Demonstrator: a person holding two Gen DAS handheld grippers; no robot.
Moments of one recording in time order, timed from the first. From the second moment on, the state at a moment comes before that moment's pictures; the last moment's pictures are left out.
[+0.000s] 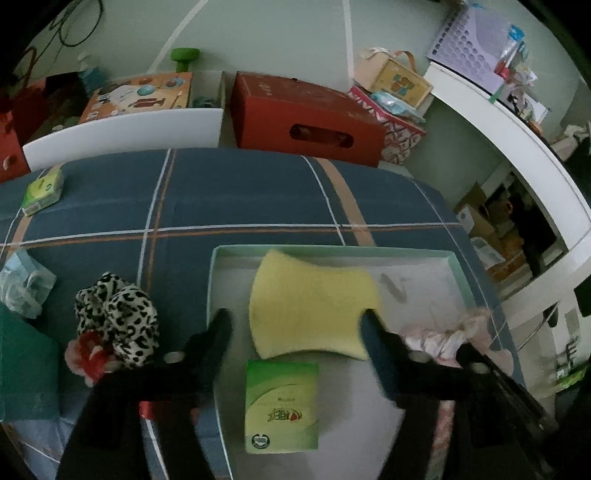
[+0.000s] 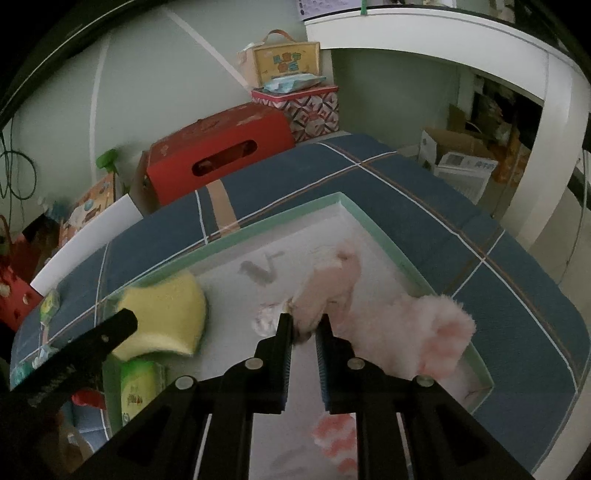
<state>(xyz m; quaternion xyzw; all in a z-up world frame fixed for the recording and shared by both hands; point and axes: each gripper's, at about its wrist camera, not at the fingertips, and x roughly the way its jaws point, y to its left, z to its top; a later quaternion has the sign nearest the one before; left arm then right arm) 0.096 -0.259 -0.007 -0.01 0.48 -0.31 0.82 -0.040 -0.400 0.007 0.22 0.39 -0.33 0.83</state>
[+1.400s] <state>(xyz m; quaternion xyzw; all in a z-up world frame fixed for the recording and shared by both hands) 0.075 -0.100 0.034 -0.05 0.49 -0.13 0.86 -0.019 -0.339 0.026 0.16 0.41 -0.30 0.85</state>
